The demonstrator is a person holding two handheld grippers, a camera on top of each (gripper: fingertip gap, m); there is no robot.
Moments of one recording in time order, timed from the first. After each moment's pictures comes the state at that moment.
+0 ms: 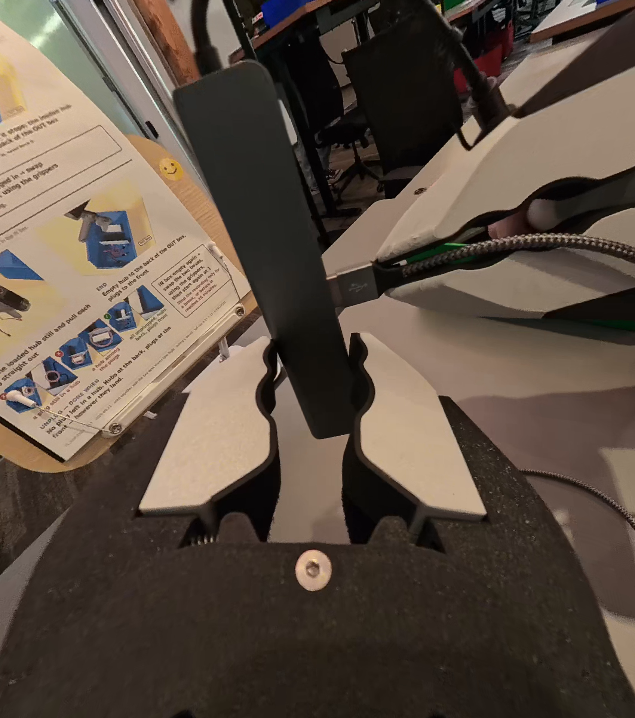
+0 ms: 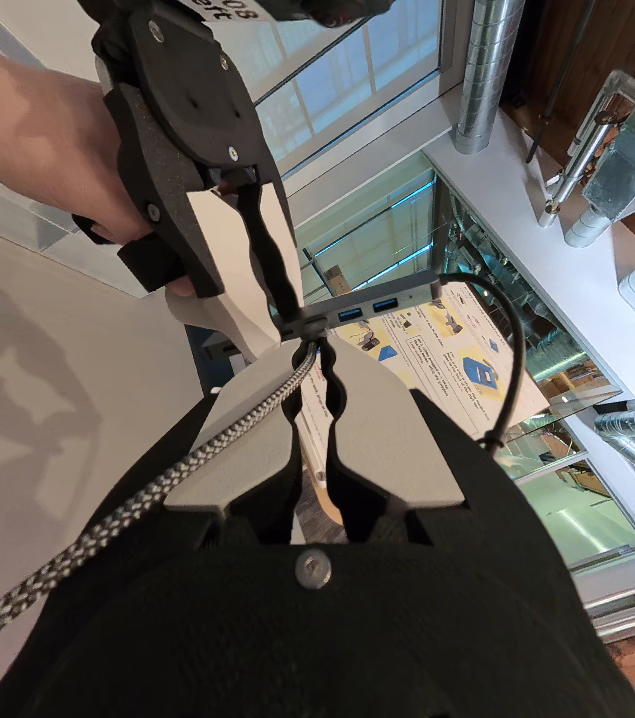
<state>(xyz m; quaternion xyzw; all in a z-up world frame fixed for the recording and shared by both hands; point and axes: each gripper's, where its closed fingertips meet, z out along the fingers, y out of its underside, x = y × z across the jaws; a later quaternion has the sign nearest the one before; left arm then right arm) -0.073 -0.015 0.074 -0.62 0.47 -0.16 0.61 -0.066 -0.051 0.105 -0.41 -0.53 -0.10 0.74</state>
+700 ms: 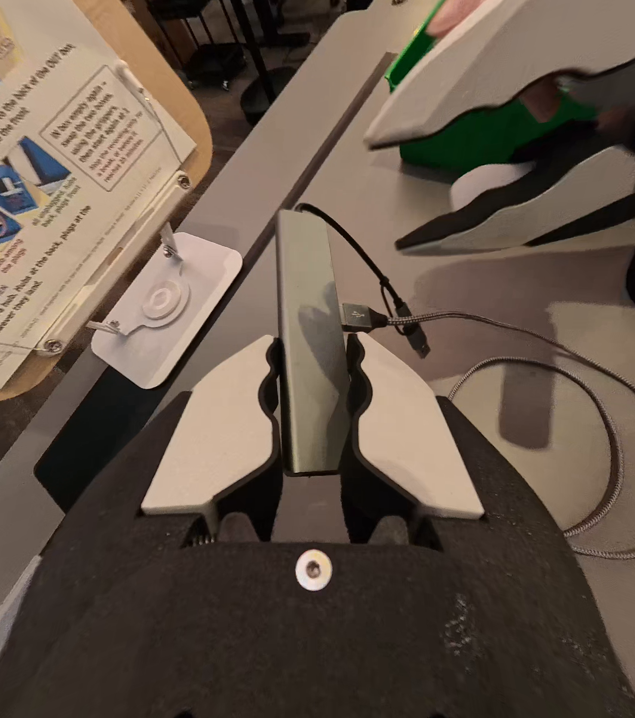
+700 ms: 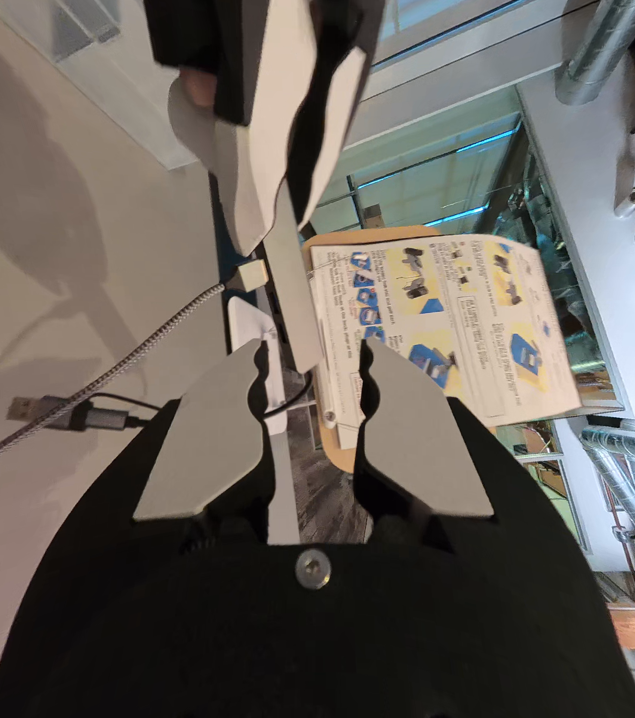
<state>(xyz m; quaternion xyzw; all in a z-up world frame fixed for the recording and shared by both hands) -0.100 -0.003 0.019 -0.71 0.53 -0.13 0.45 -0.048 -0.012 0.044 -0.43 -0.61 -0.19 0.64</state>
